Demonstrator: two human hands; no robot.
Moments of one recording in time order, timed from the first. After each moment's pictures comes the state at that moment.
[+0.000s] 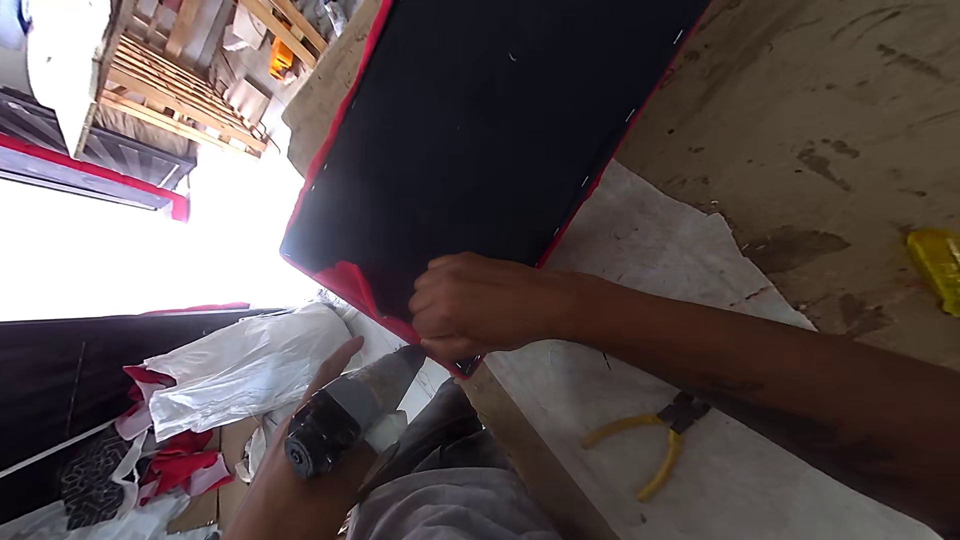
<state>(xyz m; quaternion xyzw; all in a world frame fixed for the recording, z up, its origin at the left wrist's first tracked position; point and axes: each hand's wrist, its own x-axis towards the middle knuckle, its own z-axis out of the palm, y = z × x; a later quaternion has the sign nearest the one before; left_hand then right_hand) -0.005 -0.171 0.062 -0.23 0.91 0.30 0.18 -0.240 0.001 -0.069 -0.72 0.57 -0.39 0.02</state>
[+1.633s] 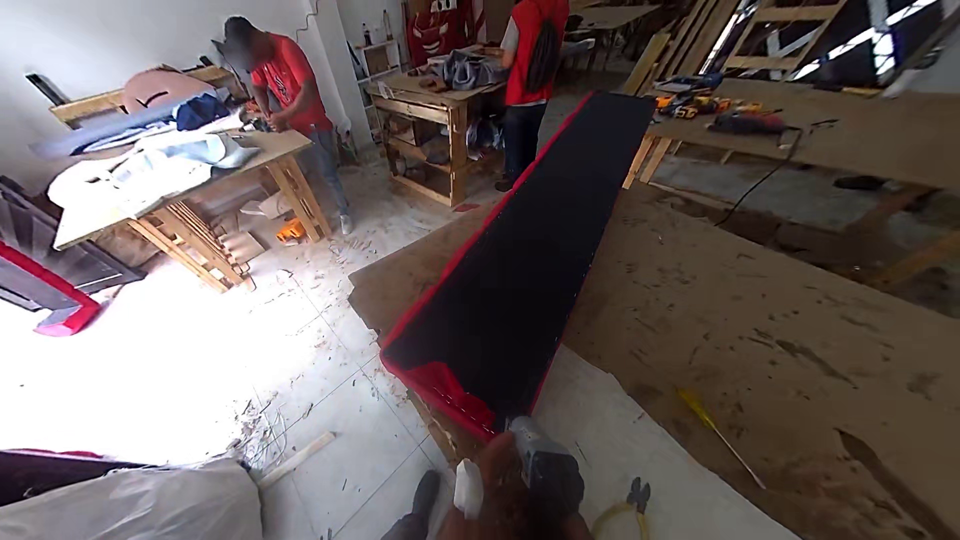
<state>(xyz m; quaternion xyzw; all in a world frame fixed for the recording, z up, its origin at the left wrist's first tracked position) 0.022 -0.163 0.070 0.05 0.51 0.85 0.14 0.047 -0.002 0.031 -0.07 0.67 -0.74 -0.03</state>
